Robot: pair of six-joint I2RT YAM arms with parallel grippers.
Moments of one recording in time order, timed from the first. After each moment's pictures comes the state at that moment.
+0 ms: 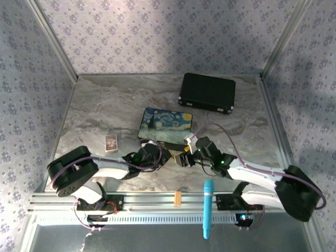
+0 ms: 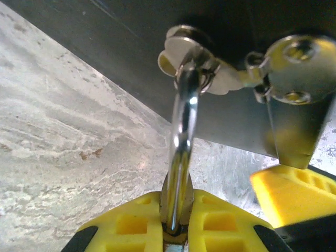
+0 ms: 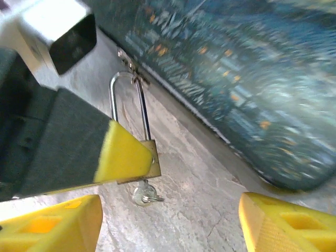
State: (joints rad) left arm -1.01 1.50 0.42 0.51 0.00 -1.53; right arm 0.83 1.09 0.39 0.10 -0.10 0.31
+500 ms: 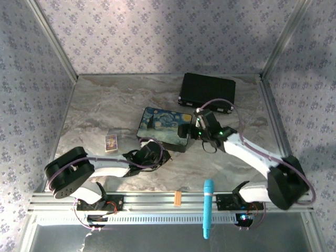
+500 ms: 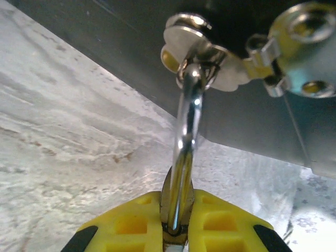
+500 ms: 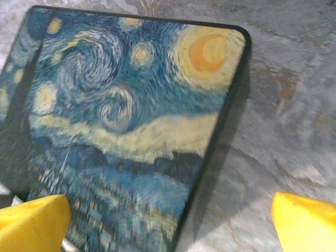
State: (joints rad) left arm -1.01 1.46 0.49 0.27 -0.03 -1.43; right arm 0.60 1.35 0.86 -0.32 -0.03 0.55
